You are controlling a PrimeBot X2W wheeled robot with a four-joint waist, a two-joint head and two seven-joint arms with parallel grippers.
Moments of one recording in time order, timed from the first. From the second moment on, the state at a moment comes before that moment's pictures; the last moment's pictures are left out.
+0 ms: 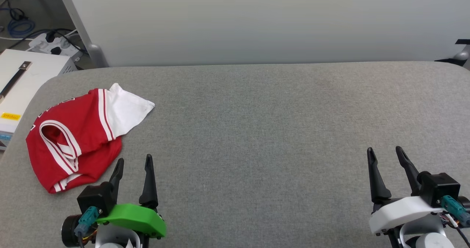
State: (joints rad) left arm 0.00 0.06 0.01 0.12 -0.22 -0.03 -0.17; right arm -0.01 -0.05 -0.04 0.09 0.12 0.13 -0.17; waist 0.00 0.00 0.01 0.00
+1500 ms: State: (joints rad) left arm 0.00 0.05 0.02 0.18 -0.28 -0.07 -0.26; right arm -0.01 -0.05 0.04 0.13 0.21 0.13 -0.26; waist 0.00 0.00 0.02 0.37
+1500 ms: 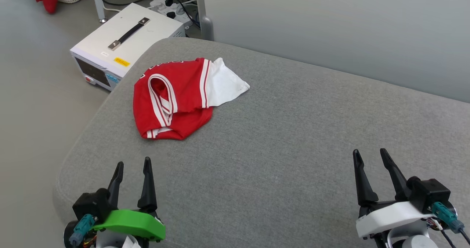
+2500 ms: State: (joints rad) left arm -0.06 0.06 -0.02 0.24 -0.29 -0.09 -0.26; right arm -0.06 -0.05 0.04 0.10 0.18 0.13 -0.26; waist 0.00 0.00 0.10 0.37
